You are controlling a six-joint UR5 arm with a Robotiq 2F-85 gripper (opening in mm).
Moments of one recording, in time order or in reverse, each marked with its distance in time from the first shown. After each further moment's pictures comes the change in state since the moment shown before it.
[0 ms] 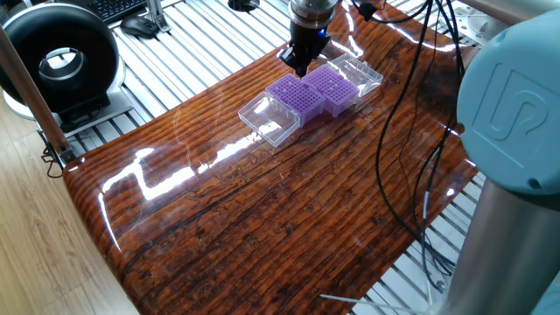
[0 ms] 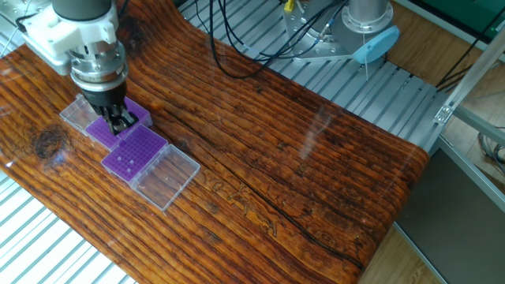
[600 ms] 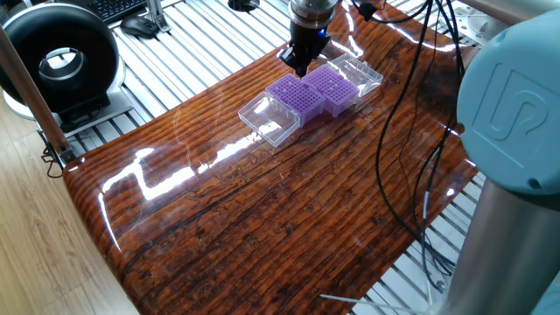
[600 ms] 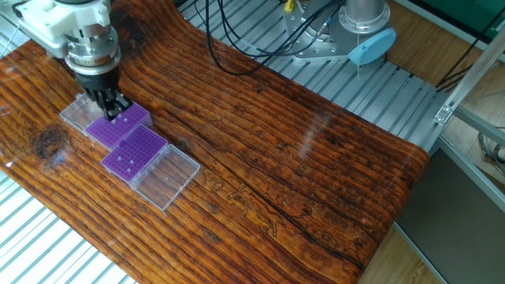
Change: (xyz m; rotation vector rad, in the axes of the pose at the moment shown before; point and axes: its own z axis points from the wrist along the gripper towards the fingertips) arm 0.018 -0.027 0.006 -0.006 -0.002 -0.035
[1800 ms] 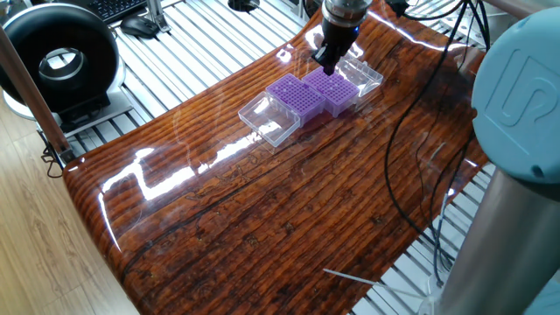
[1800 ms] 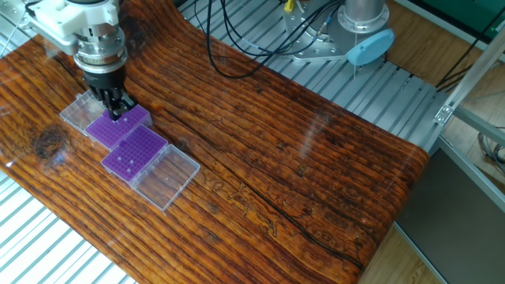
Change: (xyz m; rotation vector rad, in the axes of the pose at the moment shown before) arm 0.010 0.002 0.015 -0.005 -0.025 0.014
